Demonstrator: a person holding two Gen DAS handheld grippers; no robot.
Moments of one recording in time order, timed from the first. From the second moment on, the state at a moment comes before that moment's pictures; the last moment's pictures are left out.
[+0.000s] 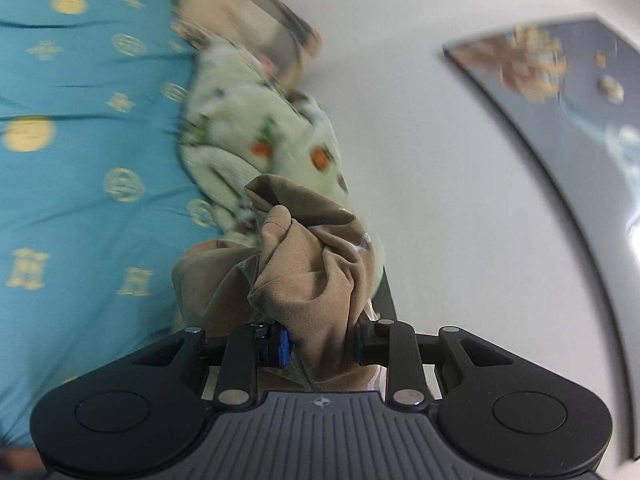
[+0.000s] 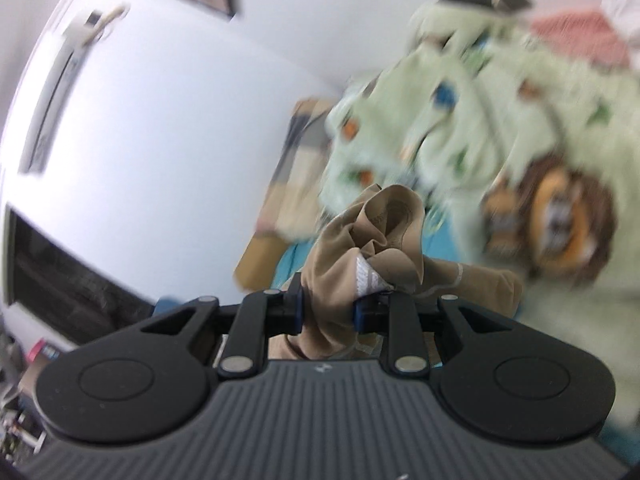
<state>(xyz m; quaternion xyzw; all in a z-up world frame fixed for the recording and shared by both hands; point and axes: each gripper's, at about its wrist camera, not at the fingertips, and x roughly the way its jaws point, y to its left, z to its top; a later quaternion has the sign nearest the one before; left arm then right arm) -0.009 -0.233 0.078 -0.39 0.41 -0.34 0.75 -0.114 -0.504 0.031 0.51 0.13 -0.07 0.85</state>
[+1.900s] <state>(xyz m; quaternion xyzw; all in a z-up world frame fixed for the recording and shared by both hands) -0.203 -0.277 0.122 0.04 0.15 -0.35 0.92 -0.228 -0.414 0.072 0.11 0.11 -0.23 0.96</state>
